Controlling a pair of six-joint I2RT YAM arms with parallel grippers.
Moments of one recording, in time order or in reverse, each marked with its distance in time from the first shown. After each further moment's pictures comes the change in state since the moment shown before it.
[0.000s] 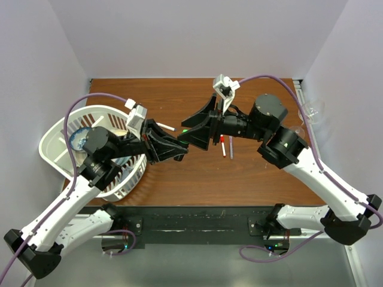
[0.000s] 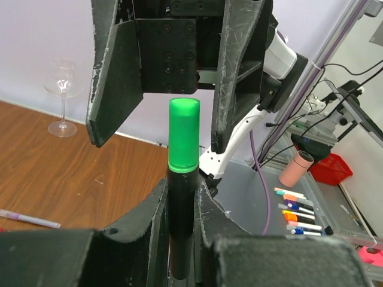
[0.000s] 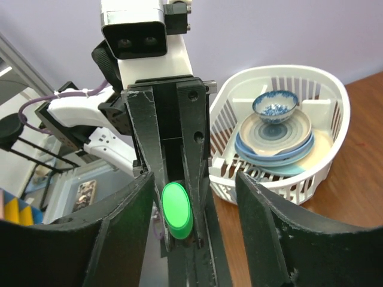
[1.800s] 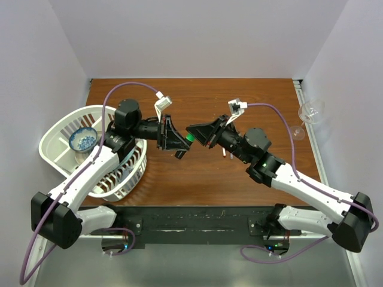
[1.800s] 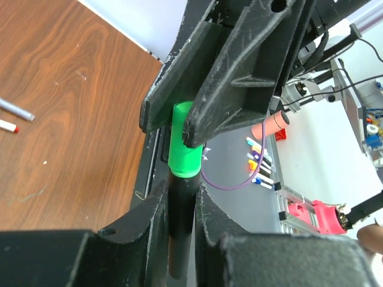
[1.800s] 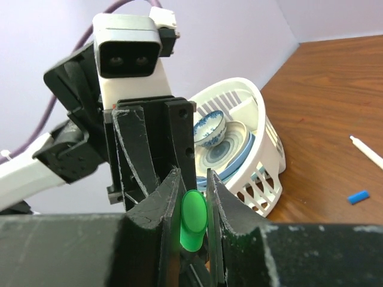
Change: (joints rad) left arm 0.189 0.352 0.089 -0.266 0.285 0.032; right arm 0.016 -0.096 -0.604 0.558 0.456 0.324
